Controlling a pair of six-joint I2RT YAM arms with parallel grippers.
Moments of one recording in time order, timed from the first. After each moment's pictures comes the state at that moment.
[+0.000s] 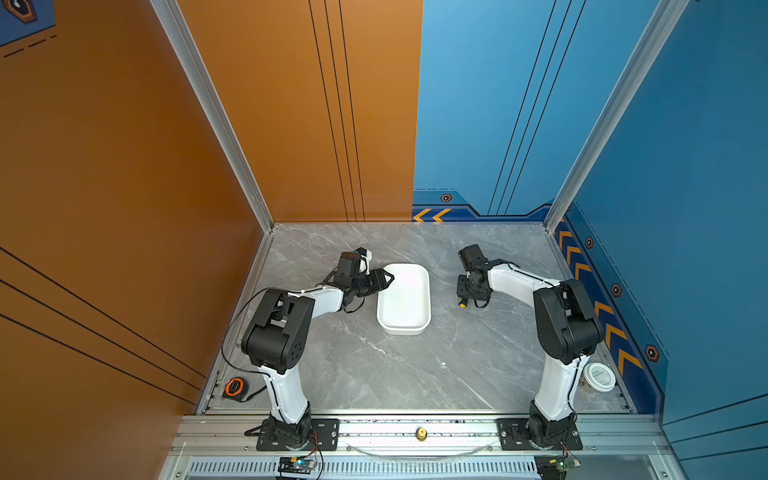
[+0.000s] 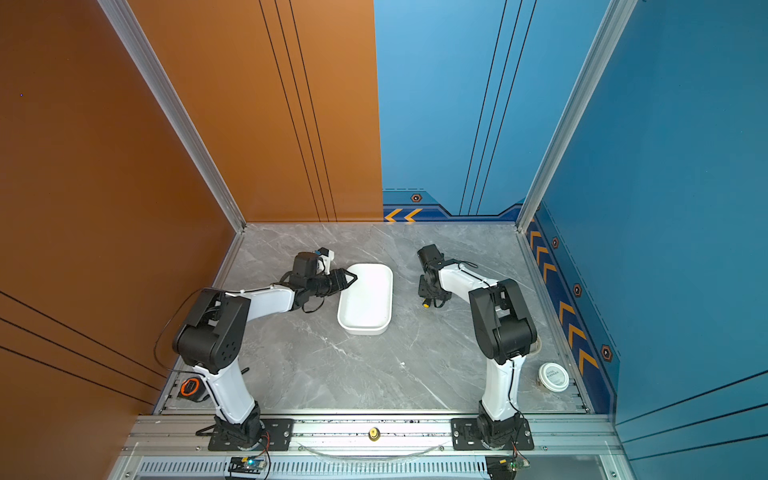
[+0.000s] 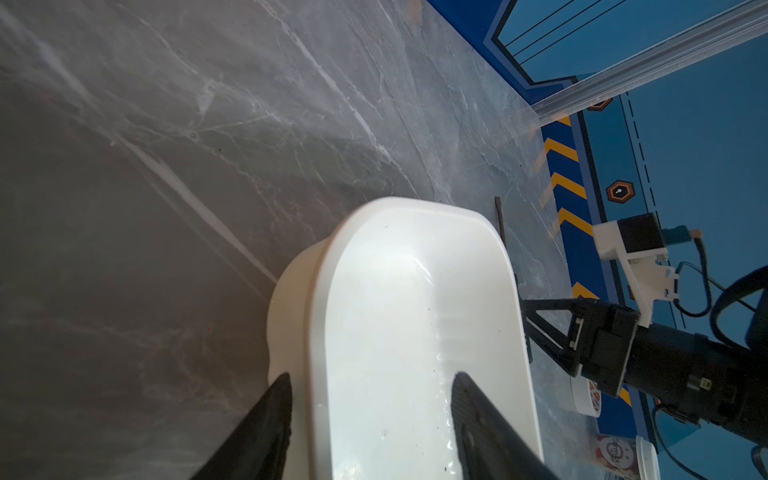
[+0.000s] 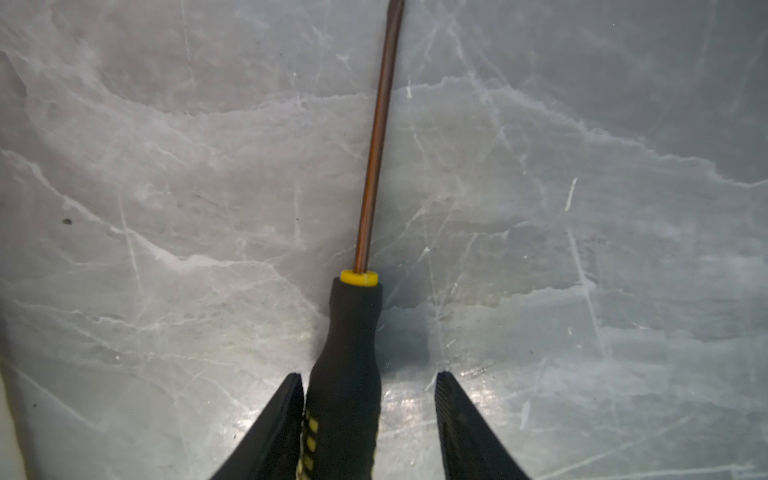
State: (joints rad) left arm -0.31 1.84 0.98 0.22 0.45 -0.65; right arm 0.33 1.92 1.28 -0.57 0.15 0.48
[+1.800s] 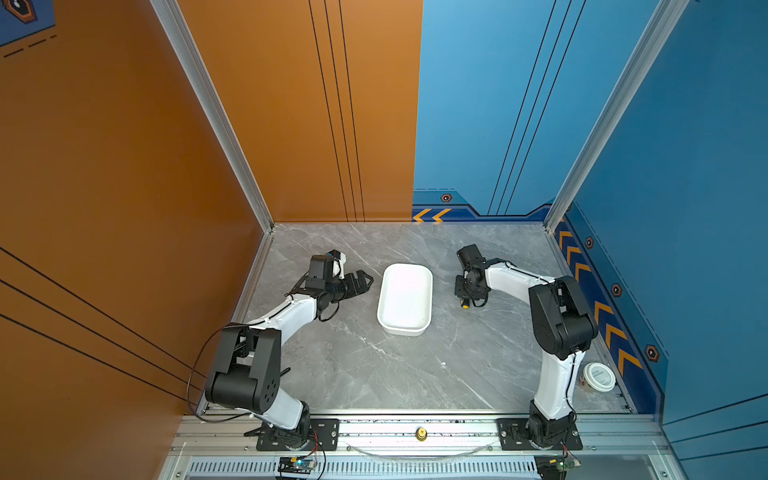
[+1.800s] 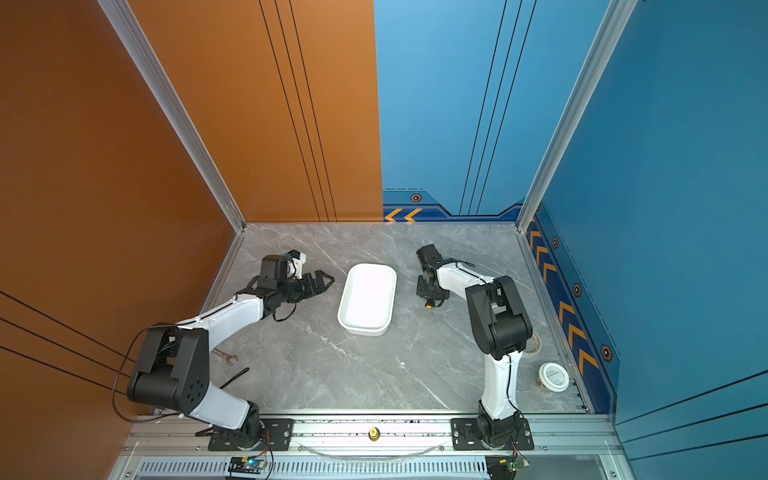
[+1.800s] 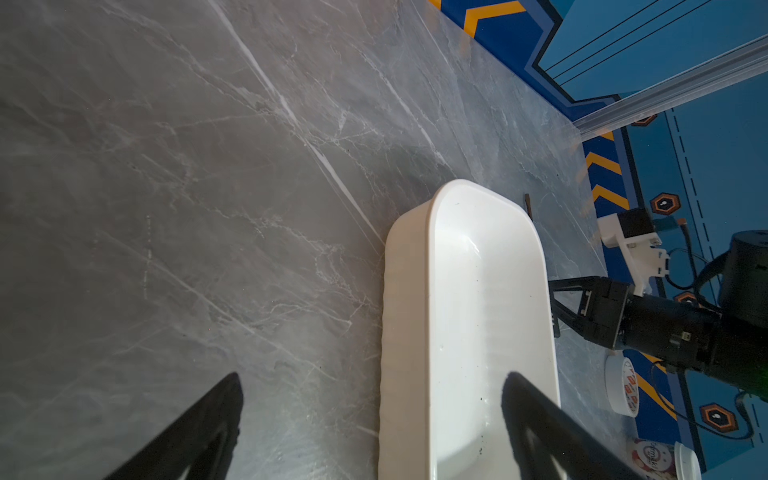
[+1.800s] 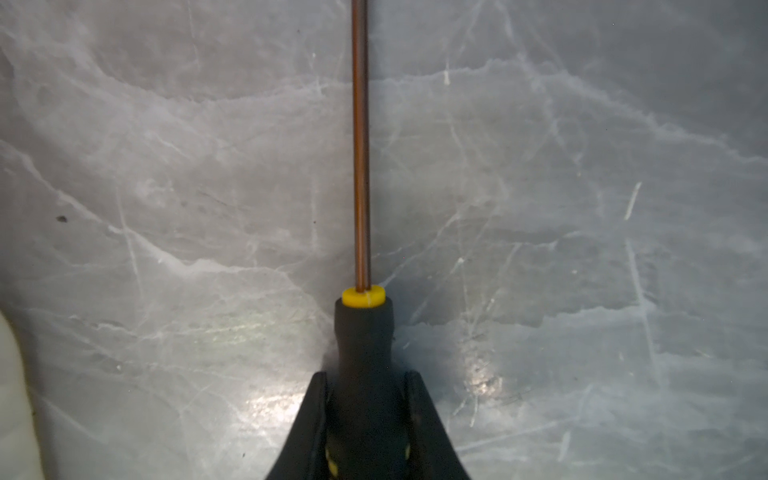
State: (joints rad) left arm -0.15 1.52 0.85 -0.06 0.40 -0.51; right arm 0.33 1.97 1.31 -0.58 0.09 0.47
